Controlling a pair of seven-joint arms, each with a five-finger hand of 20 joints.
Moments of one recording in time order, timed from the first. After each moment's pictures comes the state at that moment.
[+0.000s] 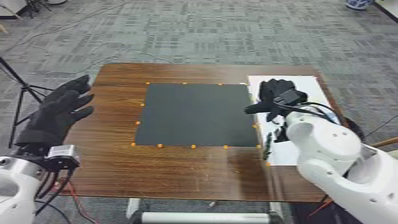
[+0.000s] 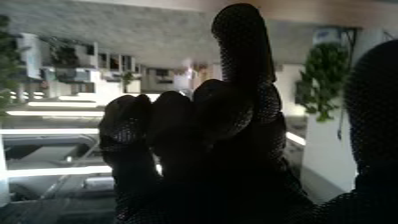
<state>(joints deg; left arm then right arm) 129.6 -55.2 -113.8 -129.9 50.7 1.8 -3.6 -74.1 -36.0 53.1 -122.1 -125.7 -14.5 38.9</state>
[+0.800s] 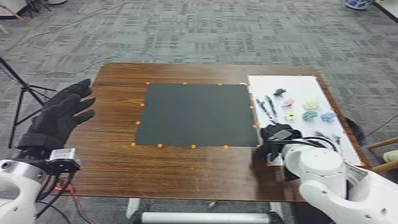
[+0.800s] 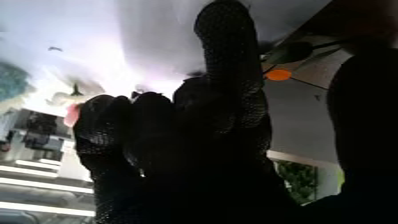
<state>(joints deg) 130.4 -55.3 -113.5 -129.8 50.7 1.7 -3.5 -79.1 -34.3 47.4 -119.0 -124.1 -27.9 40.4</state>
